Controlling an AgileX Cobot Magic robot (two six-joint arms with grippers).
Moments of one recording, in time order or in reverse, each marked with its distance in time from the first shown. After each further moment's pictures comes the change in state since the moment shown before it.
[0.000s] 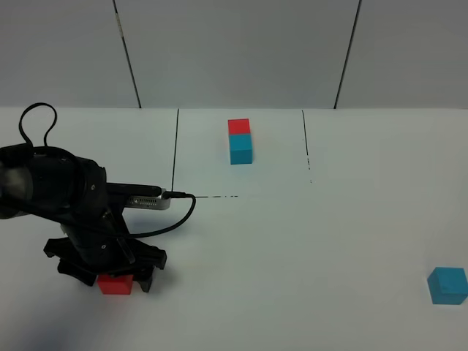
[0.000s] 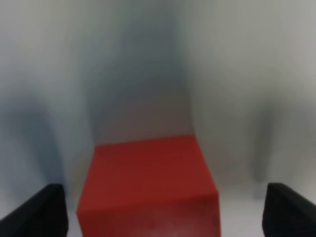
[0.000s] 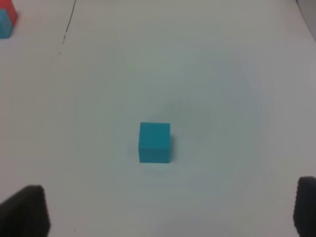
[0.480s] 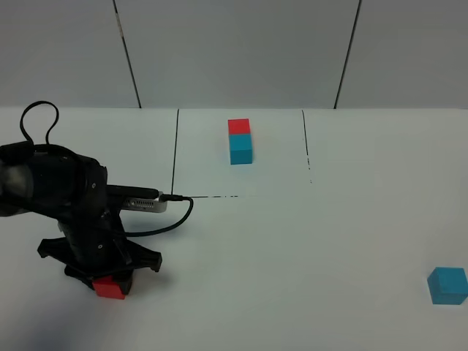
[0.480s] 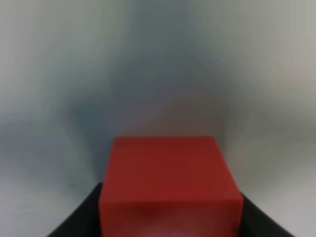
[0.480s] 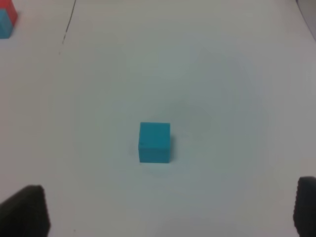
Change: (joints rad) left arm 0.000 0.003 -0.020 0.047 0.070 -0.031; right arm 0.000 0.000 0.000 0.000 0.000 0.000
